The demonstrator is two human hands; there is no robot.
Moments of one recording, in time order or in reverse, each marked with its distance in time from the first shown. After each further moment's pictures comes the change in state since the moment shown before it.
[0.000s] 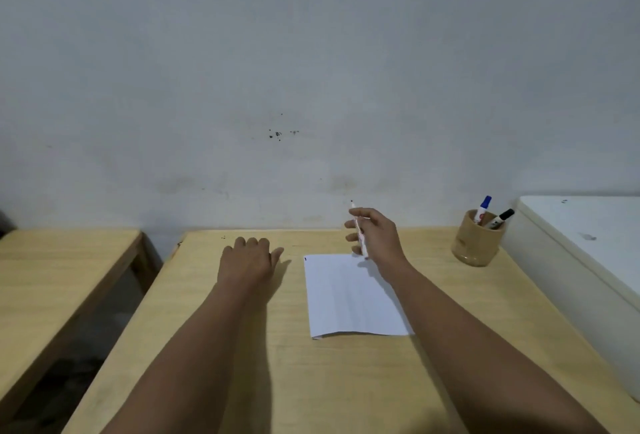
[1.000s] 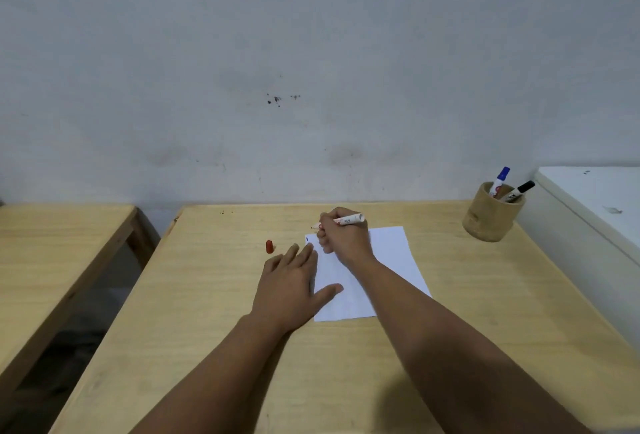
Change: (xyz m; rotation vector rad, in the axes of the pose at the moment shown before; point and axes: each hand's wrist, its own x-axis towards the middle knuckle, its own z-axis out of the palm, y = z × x) left_hand -0.070 0.065 0.009 -0.209 -0.133 0.177; right_hand 0.004 0.065 0.054 -0.143 0.029 0.051
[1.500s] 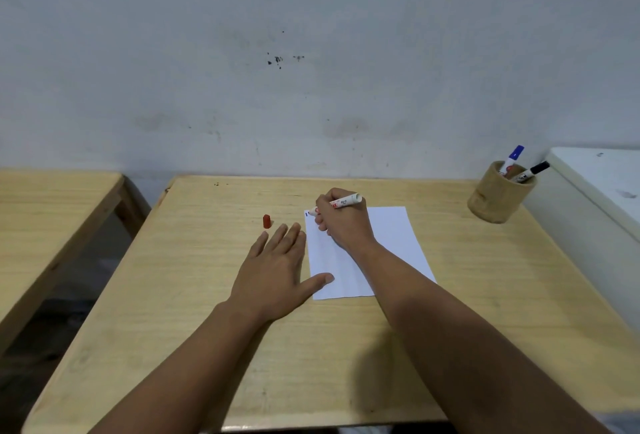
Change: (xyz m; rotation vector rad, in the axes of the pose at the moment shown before) left_hand -0.018 -0.018 0.002 -0.023 -0.039 0.005; right_hand 0.000 0.017 0.001 -0.221 -0.039 -0.116
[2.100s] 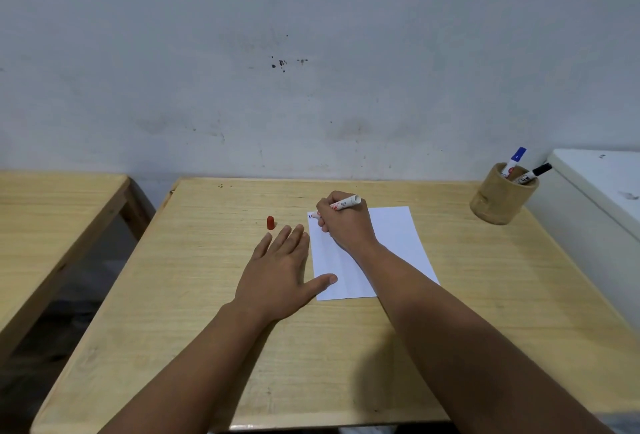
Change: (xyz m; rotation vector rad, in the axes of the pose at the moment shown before) left_hand 0.000 0.000 0.000 -0.024 0.000 -0.006; right_hand 0.002 0.003 0.002 -0.045 -0.001 0.001
